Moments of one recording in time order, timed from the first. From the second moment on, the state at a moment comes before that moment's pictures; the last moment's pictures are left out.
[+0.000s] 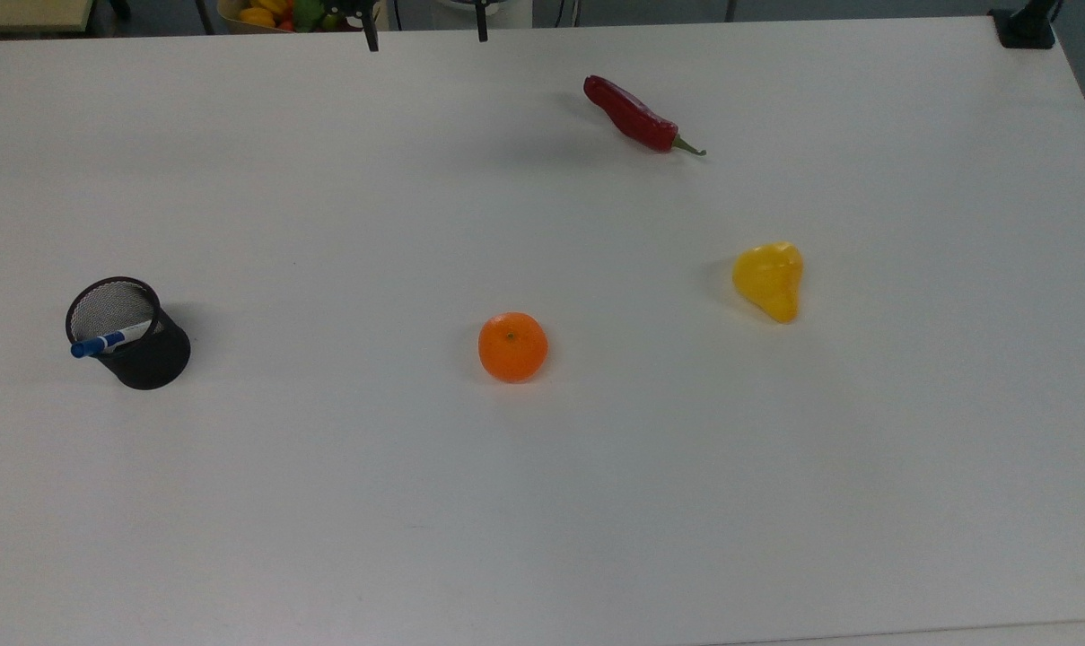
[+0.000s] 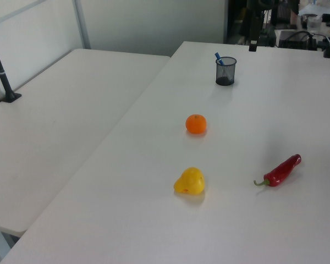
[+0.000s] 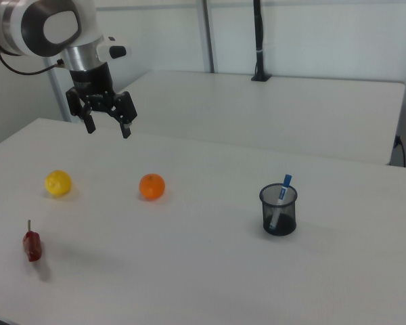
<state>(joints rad) -0.01 -0.01 0.07 -1.66 0.02 1.71 -0.13</state>
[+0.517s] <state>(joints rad) -0.01 -0.01 0.07 -1.66 0.02 1.71 -0.13</state>
